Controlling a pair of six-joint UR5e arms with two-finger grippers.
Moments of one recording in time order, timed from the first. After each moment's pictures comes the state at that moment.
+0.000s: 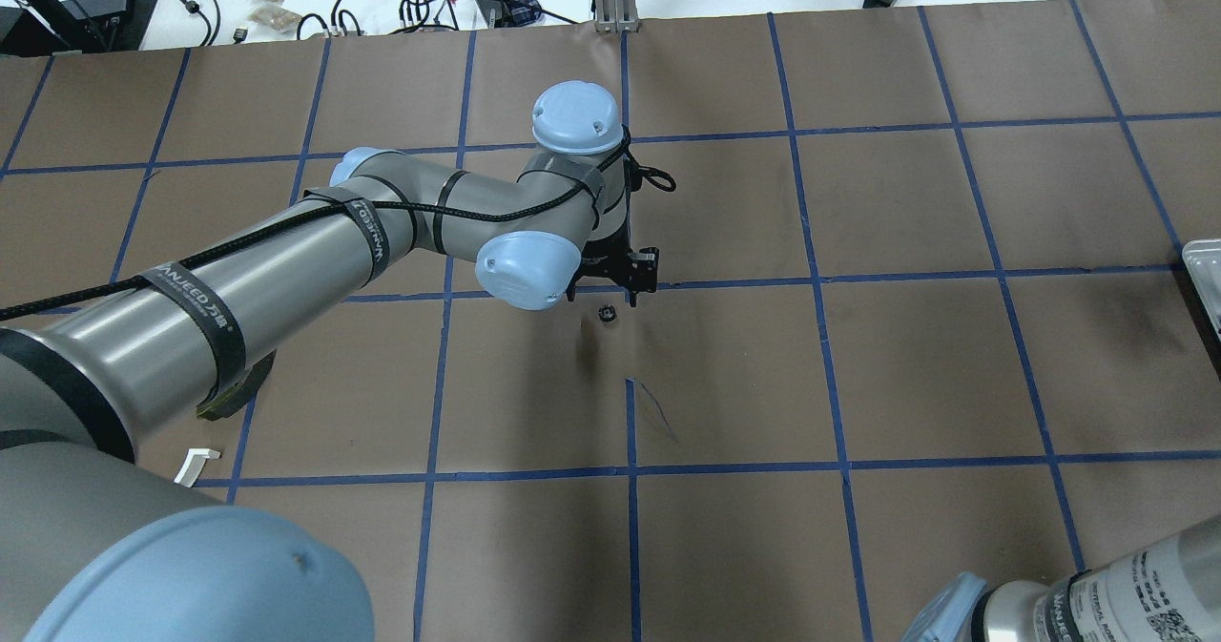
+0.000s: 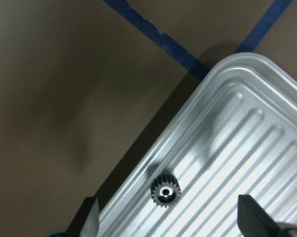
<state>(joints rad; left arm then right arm) -1.92 -2.11 -1.67 -1.02 1.54 -0.20 0.70 -1.12 1.82 -2.31 -1.60 -1.58</state>
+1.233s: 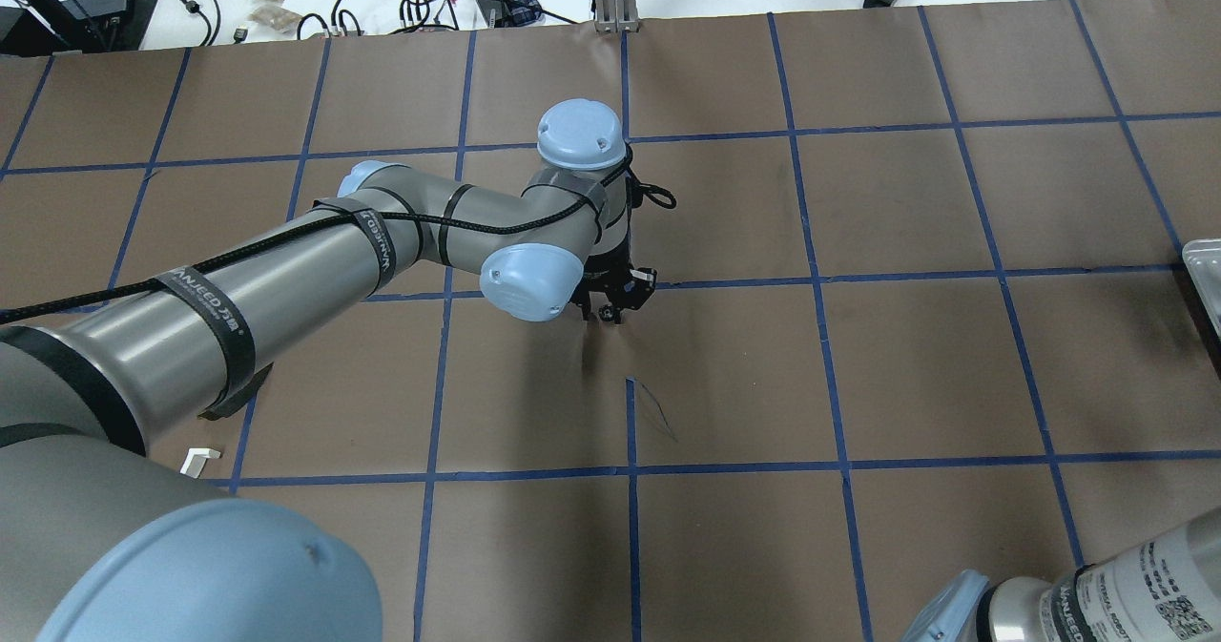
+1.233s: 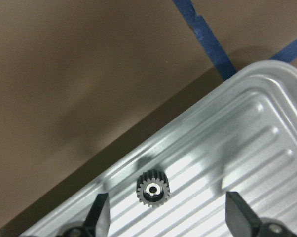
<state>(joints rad) -1.93 -2.12 -1.69 -1.02 1.54 -0.20 0.68 -1.08 1.82 -2.35 -1.60 -1.84</state>
